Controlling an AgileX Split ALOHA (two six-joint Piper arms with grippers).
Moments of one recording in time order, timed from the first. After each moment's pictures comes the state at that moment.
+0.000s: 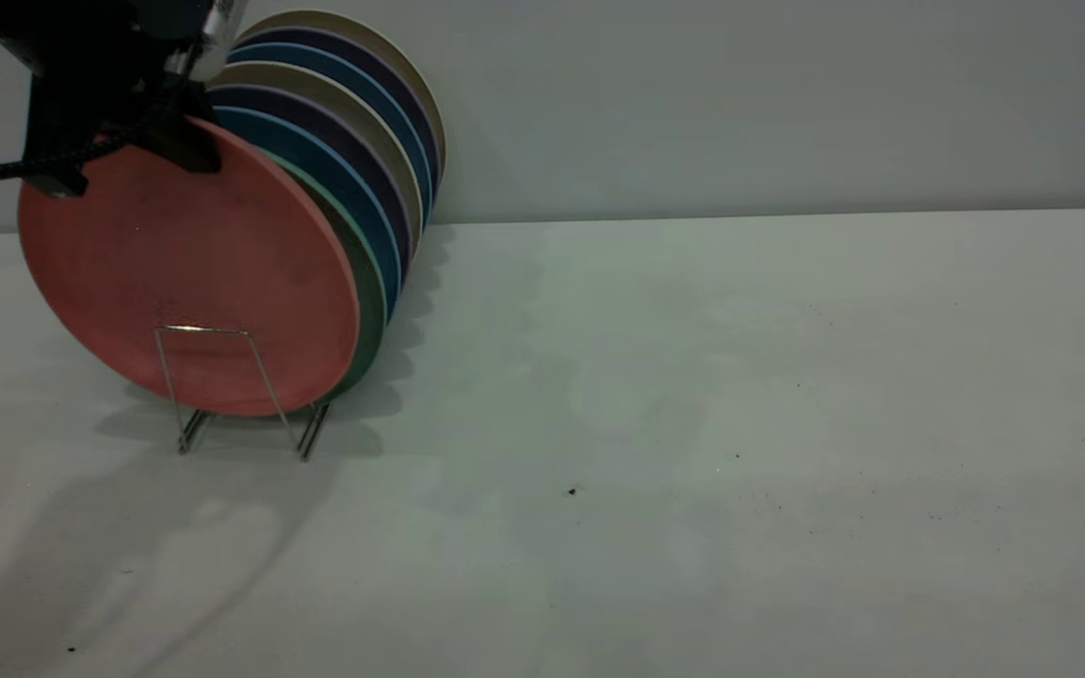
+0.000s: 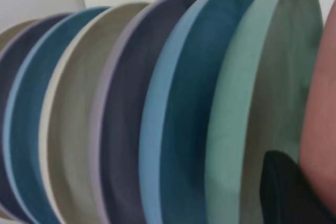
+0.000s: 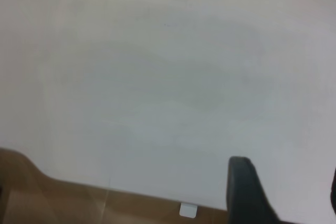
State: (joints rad) left arm -0.17 1.84 -1.24 -0.24 0.40 1.74; right arm -0.14 0.18 -0.48 0.20 1.16 -0.36
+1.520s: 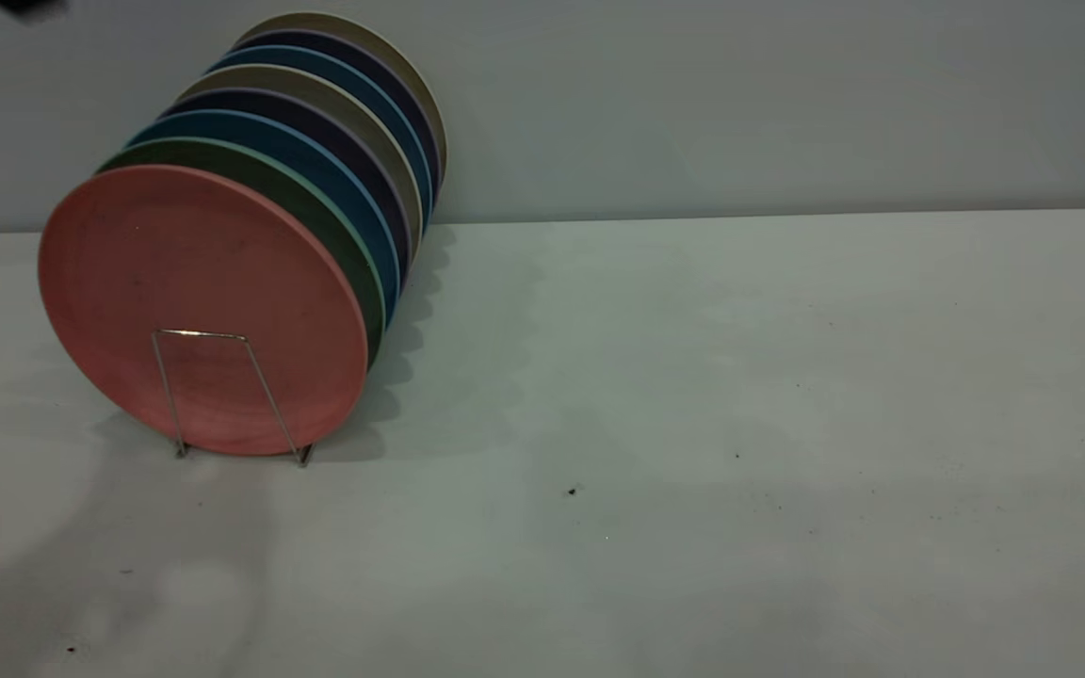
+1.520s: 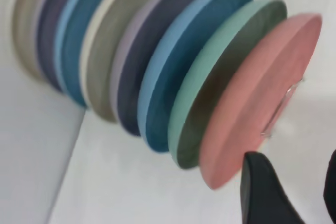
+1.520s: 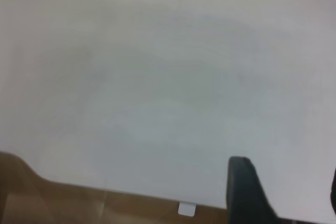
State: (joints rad) left arm -0.17 1.44 -1.24 -0.13 0.73 1.08; right arm -0.14 0.18 -0.48 0.17 1.15 -0.33
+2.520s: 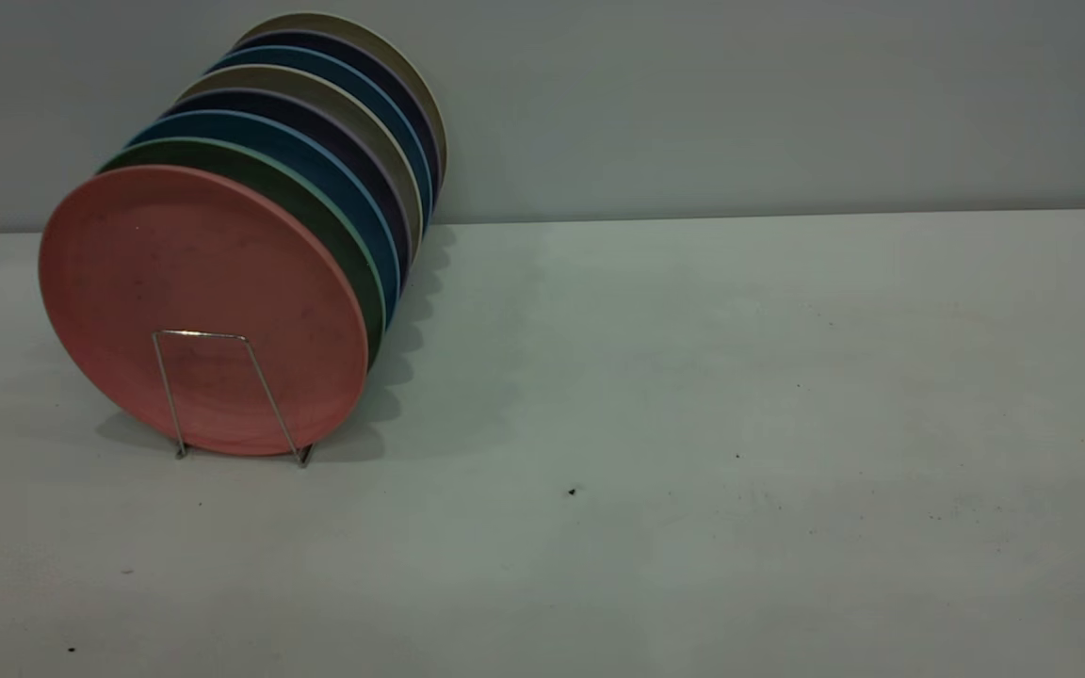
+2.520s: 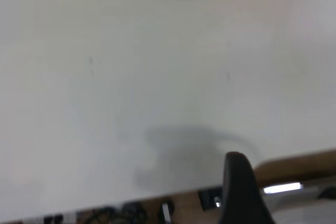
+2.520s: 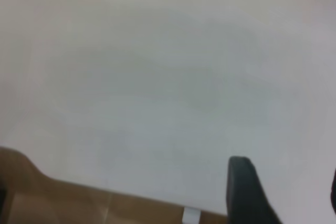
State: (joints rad) left arm -0.17 0.77 -0.90 0.09 1.17 0.00; right arm 0.19 0.15 -0.48 -0.02 1.14 -0.06
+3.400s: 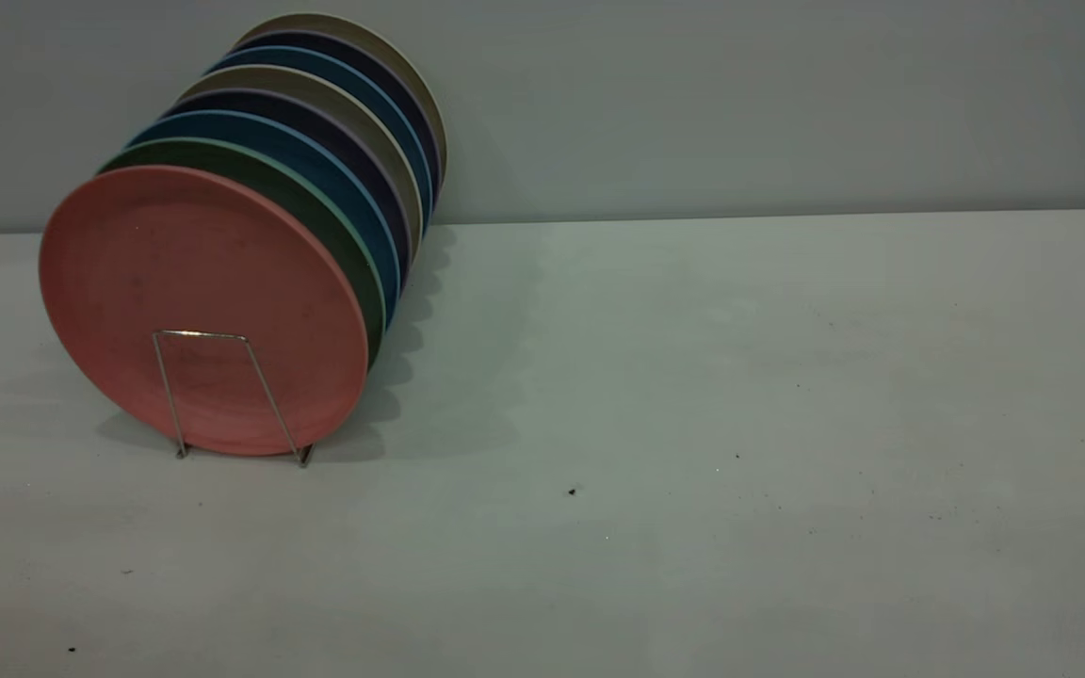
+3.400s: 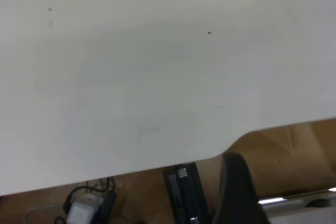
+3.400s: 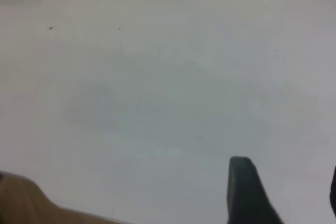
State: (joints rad) left arm -0.17 0.29 -0.49 0.04 1.11 -0.03; right arm 0.21 0.01 -0.47 -0.01 1.14 -0.05
